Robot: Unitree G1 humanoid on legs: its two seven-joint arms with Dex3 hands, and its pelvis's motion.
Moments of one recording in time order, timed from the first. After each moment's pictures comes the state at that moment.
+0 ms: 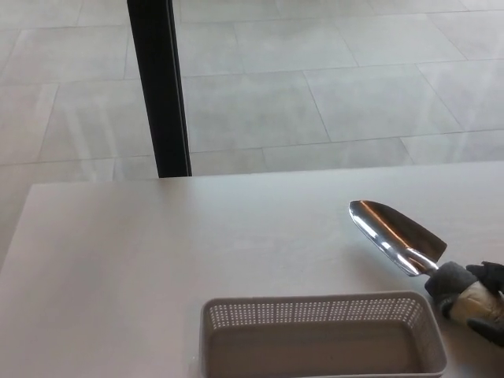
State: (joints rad) left_arm -0.01 0.51 0.54 1.17 -0.22 0.02 -0.12; right_arm -0.37 -0.84 0.48 0.30 -0.29 0.28 0.27
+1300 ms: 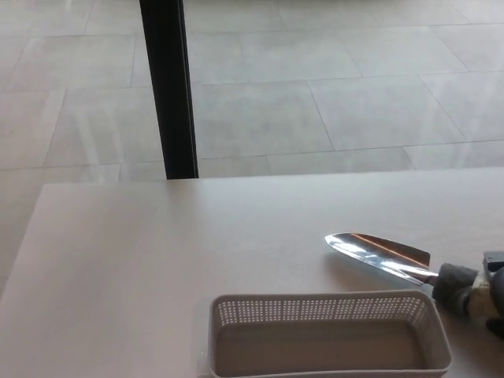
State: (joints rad) left_arm -0.02 0.51 0.46 1.20 -0.22 -0.01 -0.12; right_arm -0.39 -0.67 0.62 0.56 -0.80 0.42 -0.26
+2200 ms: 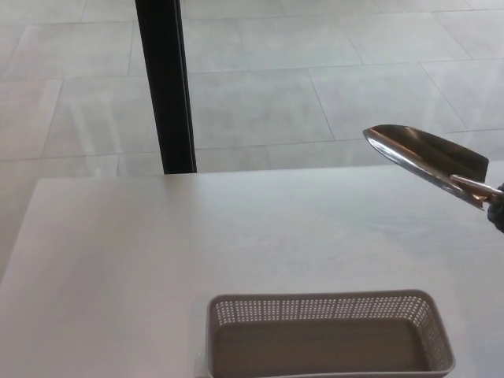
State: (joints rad) left_arm -0.02 0.52 0.46 1.20 -0.22 -0.02 -0.13; right_arm -0.24 -0.82 0.06 0.23 -0.55 0.00 -0.22
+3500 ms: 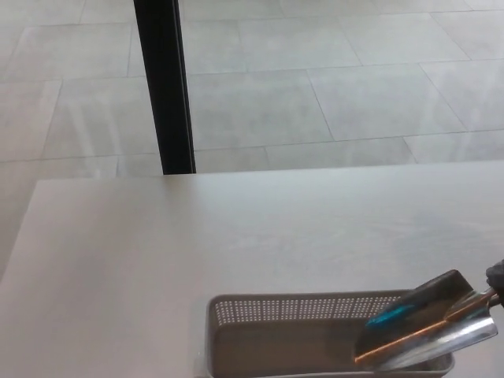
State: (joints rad) left_arm -0.03 0.53 0.46 1.20 -0.22 -0.02 -0.14; right_arm -0.19 -1.19 0.17 0.17 -0.87 -0.45 -0.36
